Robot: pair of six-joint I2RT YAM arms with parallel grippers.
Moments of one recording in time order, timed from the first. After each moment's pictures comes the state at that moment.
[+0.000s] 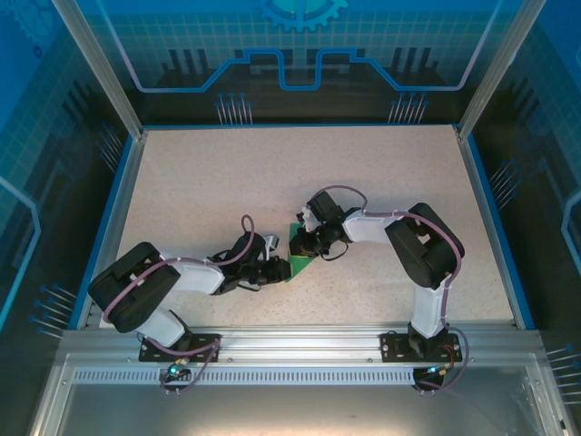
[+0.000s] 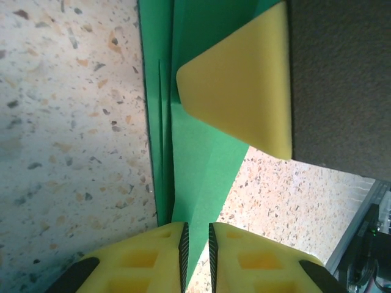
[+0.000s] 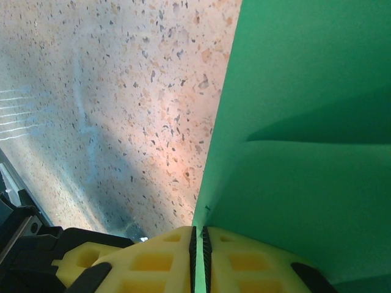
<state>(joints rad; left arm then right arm) -0.68 1.54 0.41 0.36 0.38 -0.90 0.63 1.91 1.03 -0.23 -0.58 0.65</state>
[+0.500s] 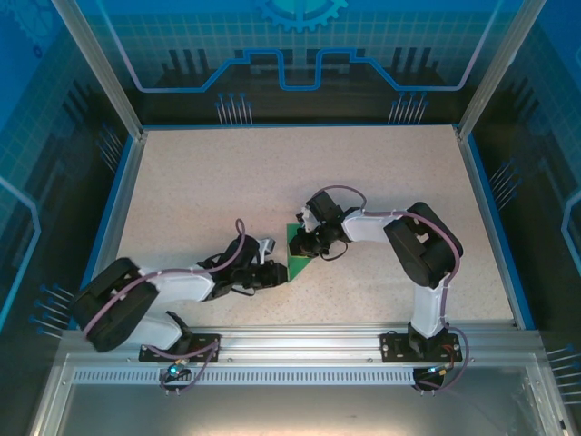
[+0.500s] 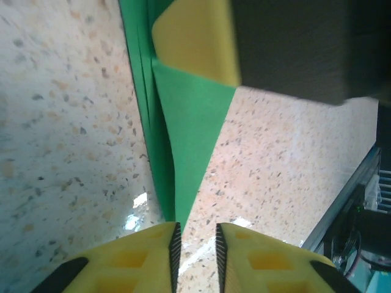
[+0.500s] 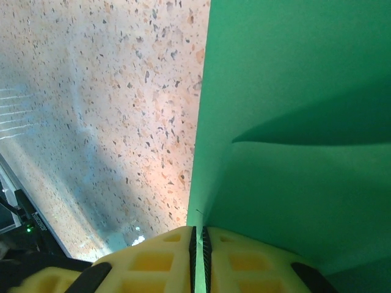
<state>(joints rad) -0.69 1.33 0.37 0.21 0.37 -0.90 0.63 1.92 1.04 -0.24 -0.58 0.64</state>
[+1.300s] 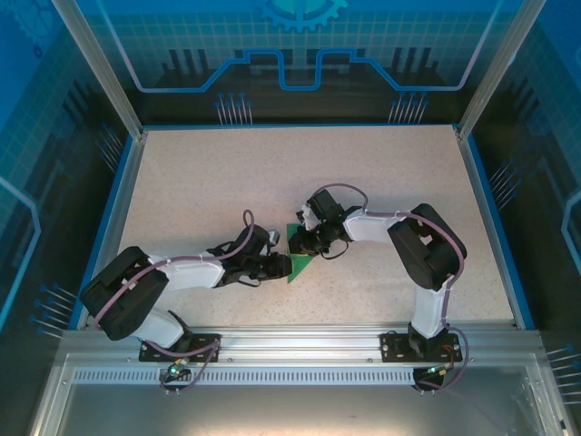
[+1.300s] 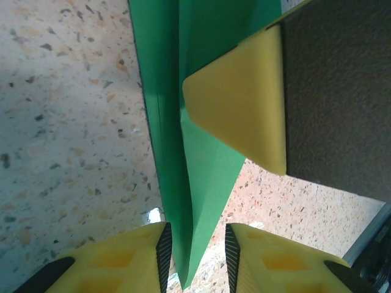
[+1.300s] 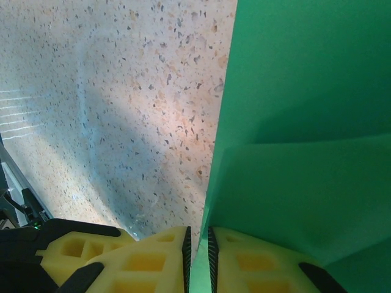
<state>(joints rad) -0.68 1.48 0.53 0.08 0.33 -0.85 0.63 1.89 1.04 -0.25 -0.58 0.64</state>
